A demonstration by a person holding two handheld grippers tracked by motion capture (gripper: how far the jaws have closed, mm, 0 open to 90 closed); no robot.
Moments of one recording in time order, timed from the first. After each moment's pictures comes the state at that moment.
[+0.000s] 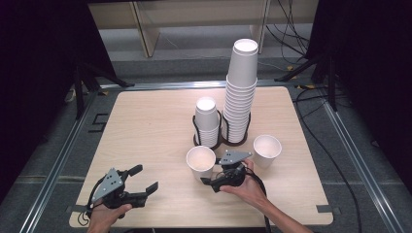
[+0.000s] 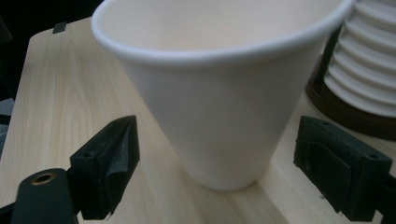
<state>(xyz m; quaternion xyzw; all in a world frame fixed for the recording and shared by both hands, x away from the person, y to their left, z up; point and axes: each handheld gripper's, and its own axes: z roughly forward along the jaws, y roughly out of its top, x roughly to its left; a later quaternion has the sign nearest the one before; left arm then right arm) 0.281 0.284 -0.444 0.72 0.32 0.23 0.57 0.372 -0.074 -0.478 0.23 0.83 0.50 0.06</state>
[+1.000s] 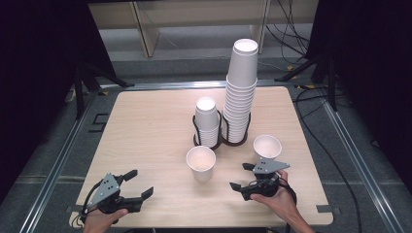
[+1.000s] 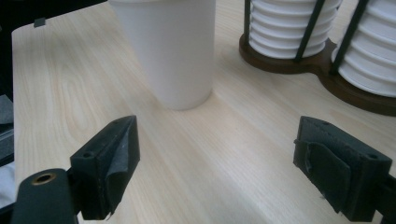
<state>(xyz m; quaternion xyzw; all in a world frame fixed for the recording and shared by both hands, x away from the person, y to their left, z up) 0.271 0.294 -0.453 0.74 0.32 0.23 0.55 0.335 -0.159 -0.465 0.28 0.82 0.49 0.10</state>
